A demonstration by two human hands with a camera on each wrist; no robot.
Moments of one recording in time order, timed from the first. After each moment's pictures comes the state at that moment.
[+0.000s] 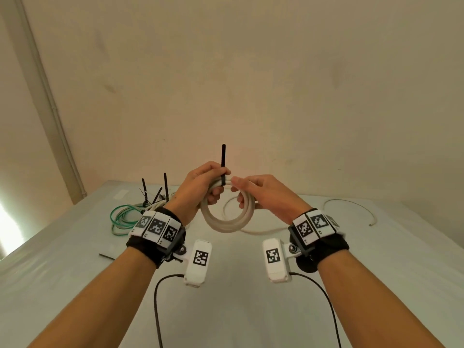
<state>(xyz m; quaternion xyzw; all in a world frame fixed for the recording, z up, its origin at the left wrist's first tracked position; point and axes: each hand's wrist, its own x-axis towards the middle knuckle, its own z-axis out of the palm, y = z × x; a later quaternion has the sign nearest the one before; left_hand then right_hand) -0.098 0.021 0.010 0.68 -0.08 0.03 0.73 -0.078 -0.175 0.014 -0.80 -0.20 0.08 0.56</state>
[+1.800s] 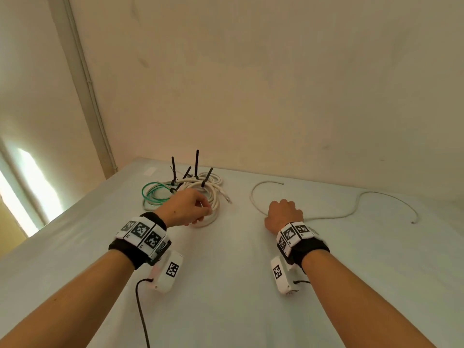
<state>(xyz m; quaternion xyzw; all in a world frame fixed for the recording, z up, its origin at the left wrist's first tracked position) -0.103 0.131 -0.075 0.95 -0.04 -0.01 0.32 -0.027 -0.125 -0.115 -1.00 -0.05 0.03 0.04</state>
